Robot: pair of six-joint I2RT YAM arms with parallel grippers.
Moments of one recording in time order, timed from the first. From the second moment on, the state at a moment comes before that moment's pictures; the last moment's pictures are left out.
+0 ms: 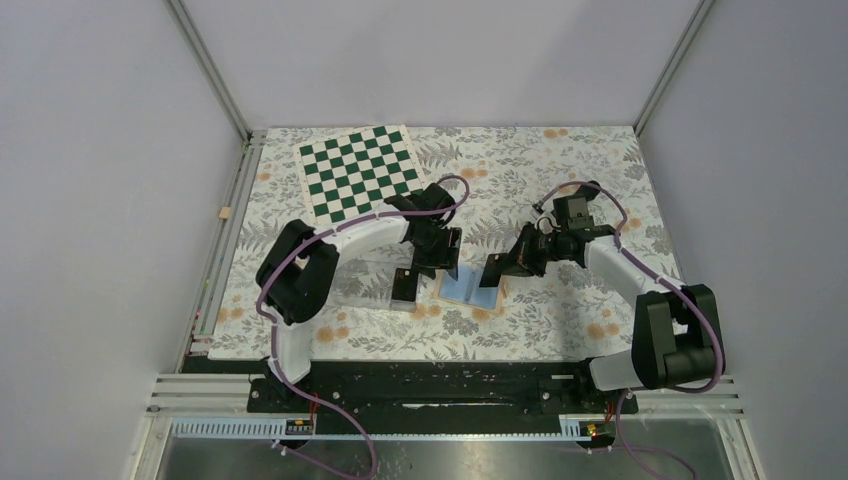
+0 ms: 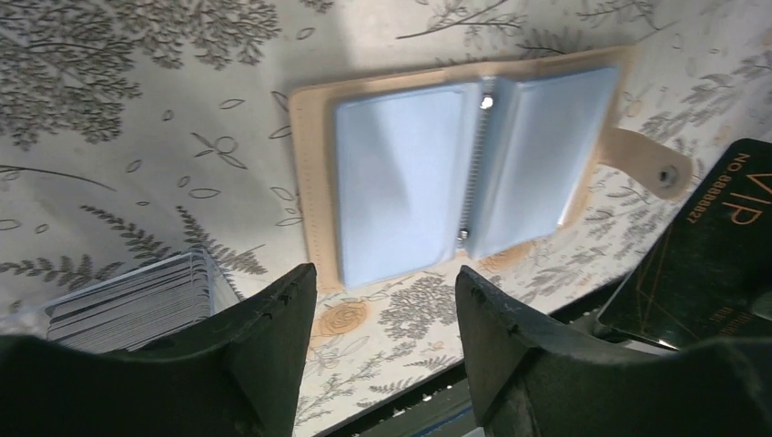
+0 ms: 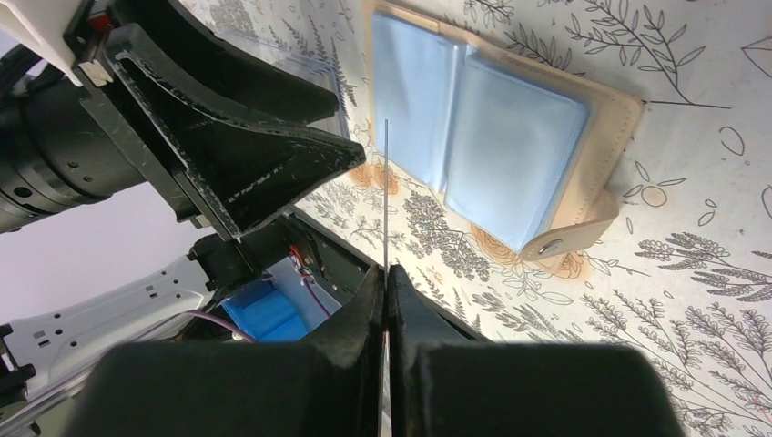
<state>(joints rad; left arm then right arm) -0.73 1.94 1.42 -0.67 0.28 -0.57 0.18 1.40 0.80 -0.46 -0.73 0.64</state>
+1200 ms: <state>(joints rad) -0.69 2.02 1.34 -0.58 0.46 -0.63 0.18 1.59 0.85 -0.41 -0.76 0.49</state>
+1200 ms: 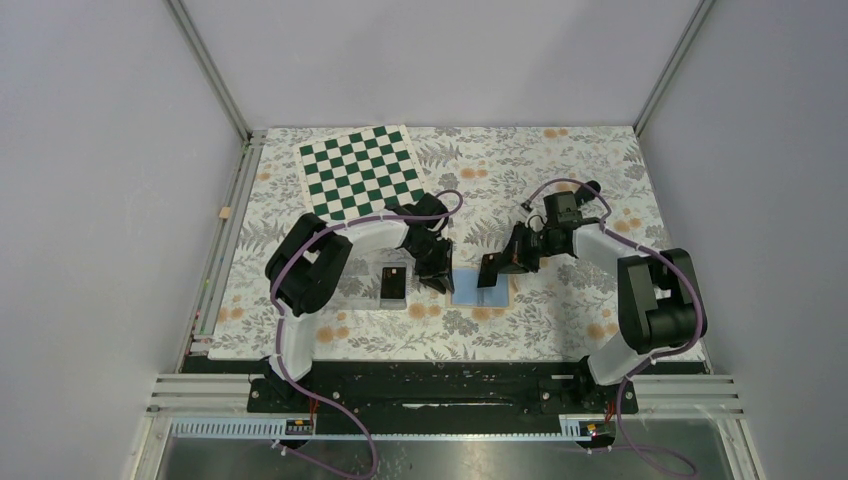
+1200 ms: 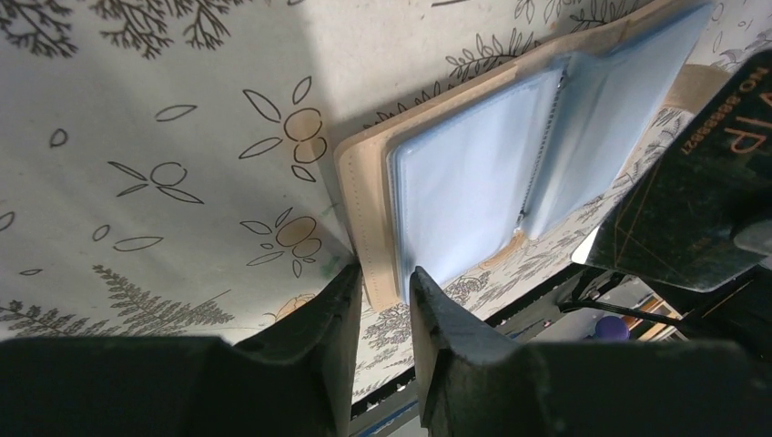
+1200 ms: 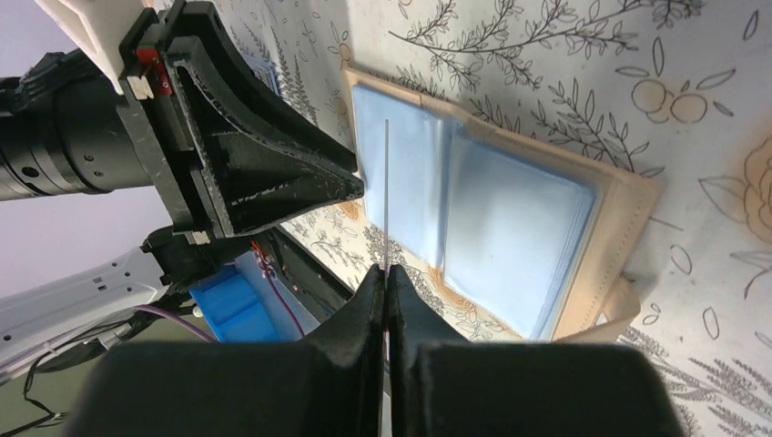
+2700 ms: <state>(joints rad) -0.69 2.03 1.32 -0.57 0.50 -0.63 0.23 1.76 0.85 -0.32 -0.77 0.48</state>
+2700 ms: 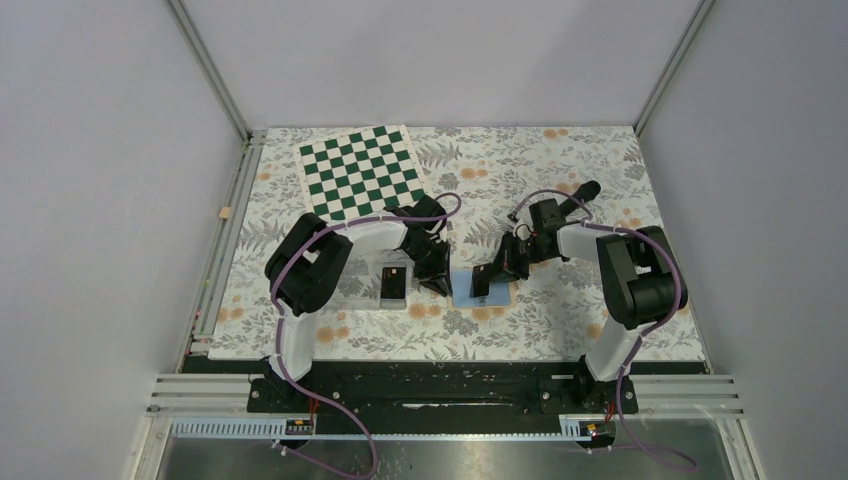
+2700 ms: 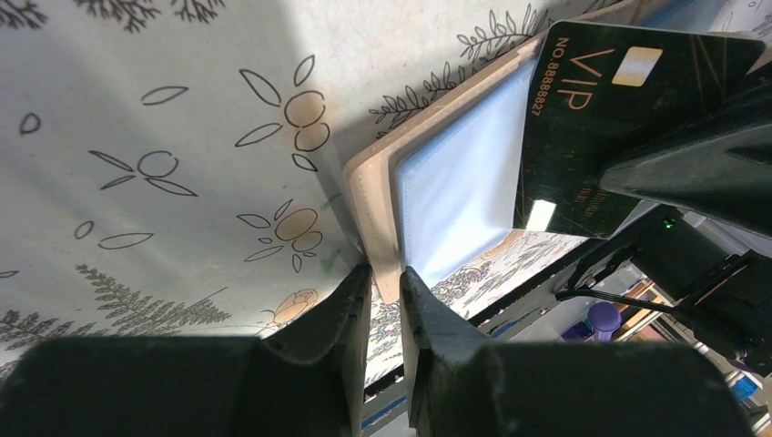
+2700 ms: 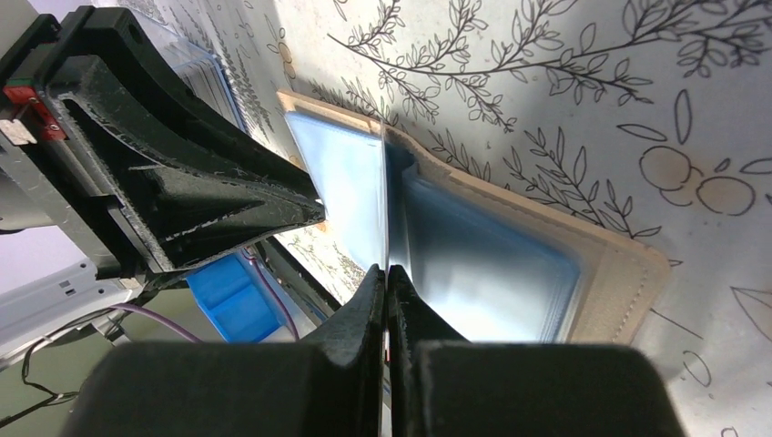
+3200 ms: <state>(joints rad) -0.69 2.03 1.31 -0.58 0.51 -0.63 0.23 1.79 0.83 -0.27 -0.83 0.54</state>
